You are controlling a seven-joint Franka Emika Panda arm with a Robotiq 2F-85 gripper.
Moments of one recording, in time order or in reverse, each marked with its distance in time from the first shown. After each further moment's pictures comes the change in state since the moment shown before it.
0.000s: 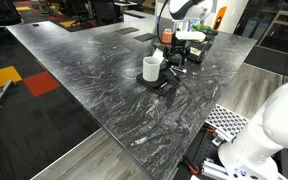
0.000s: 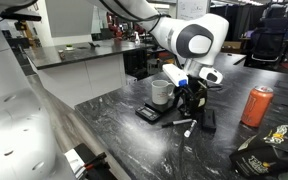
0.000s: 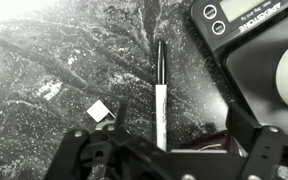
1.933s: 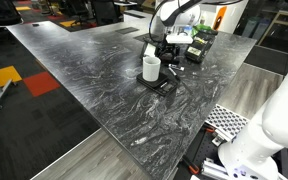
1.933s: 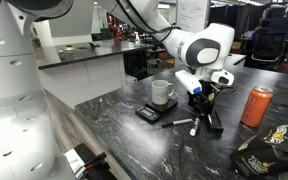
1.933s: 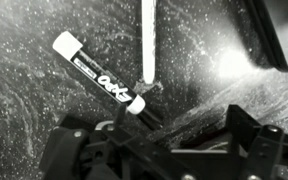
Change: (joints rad) arm -0.018 0.165 0.019 0.109 0.039 0.209 -0.041
